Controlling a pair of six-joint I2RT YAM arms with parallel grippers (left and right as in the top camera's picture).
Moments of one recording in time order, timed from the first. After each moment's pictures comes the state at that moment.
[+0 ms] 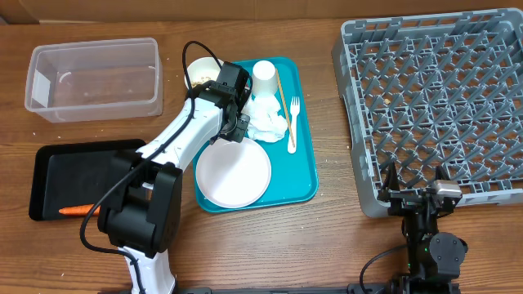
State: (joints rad) left arm -0.36 1.98 1.43 -0.76 -0.09 0.00; right arm -0.09 0.01 0.02 -0.03 -0.01 0.07
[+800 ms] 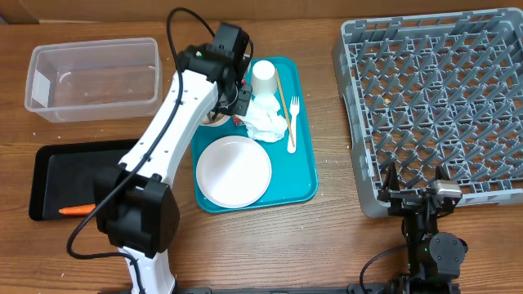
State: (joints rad) left arm -0.36 1.98 1.83 -1.14 -0.02 -0.12; right arm -0.09 0.01 0.02 -0.03 -0.01 0.07
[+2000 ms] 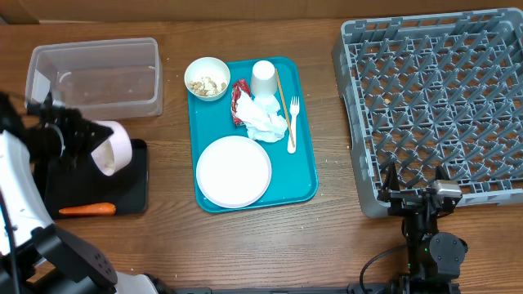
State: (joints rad) left arm 0.62 1.65 1.46 -1.22 0.75 -0.09; right arm -0.09 0.01 0.02 -0.04 -0.01 0.07
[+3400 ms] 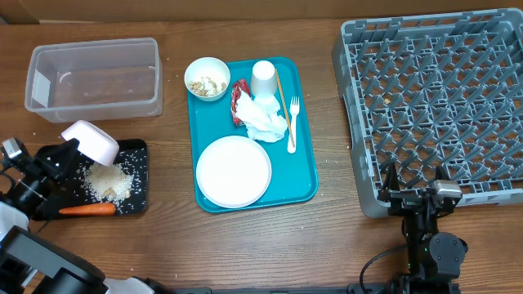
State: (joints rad) left arm 0.98 1.66 0.95 -0.44 1.52 -0.34; right arm -0.09 0.01 0.02 -0.04 -0.01 0.07
